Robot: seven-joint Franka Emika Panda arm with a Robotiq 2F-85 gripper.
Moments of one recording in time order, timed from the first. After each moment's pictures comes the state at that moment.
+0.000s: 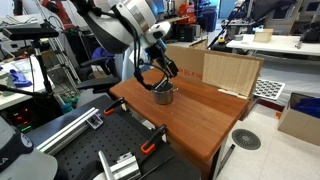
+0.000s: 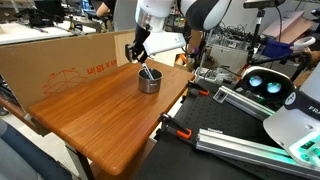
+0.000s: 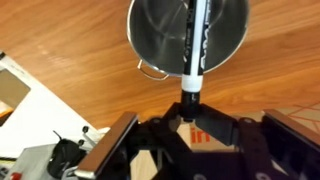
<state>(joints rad) 0.63 0.31 -0.66 -2.42 -1.15 3.02 1.49</state>
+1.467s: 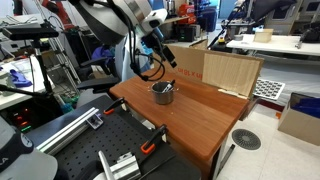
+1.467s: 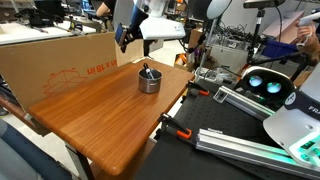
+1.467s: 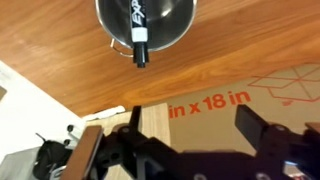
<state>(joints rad) 0.63 0.19 -0.65 -2.45 -1.13 3.06 1.47</state>
